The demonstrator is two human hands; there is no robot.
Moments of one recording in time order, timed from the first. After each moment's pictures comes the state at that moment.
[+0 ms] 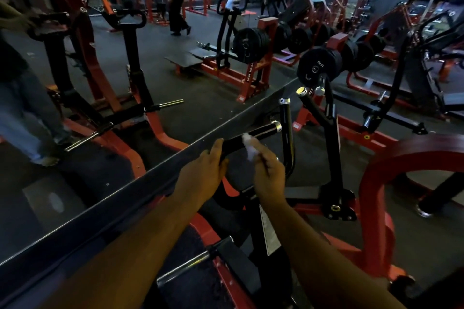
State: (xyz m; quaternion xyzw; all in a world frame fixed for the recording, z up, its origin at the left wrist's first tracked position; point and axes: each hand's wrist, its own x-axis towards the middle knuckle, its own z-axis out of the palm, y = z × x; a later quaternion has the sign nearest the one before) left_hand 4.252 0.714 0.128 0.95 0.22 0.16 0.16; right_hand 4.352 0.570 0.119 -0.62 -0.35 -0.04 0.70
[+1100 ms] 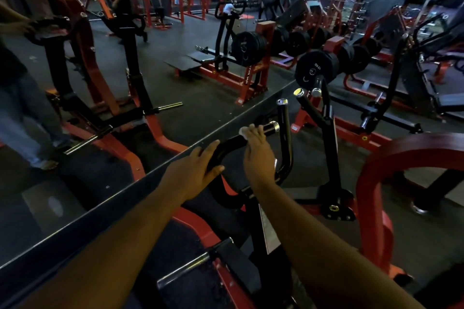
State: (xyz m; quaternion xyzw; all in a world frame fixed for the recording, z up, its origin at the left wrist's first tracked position) left_hand 4.228 0.743 0.133 0.98 0.15 0.12 0.07; right_hand 4.377 0.601 0.126 -0.82 -0.34 -0.13 0.44
